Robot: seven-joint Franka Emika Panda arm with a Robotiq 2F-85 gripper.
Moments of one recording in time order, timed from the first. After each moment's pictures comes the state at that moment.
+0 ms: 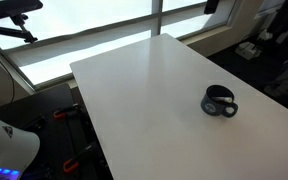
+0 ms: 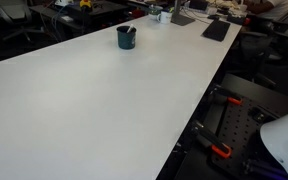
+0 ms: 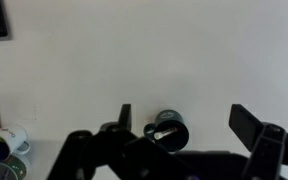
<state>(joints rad) -0.16 -0.02 -0.23 -1.84 -0.09 1.80 -0.37</state>
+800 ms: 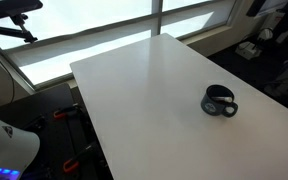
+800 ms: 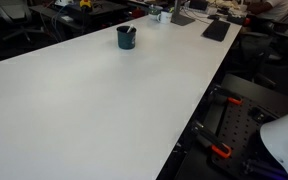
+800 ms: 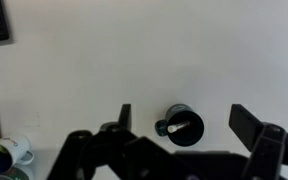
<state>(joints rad) -0.24 0.28 -0.21 -1.44 -0.02 1.61 -0.37</state>
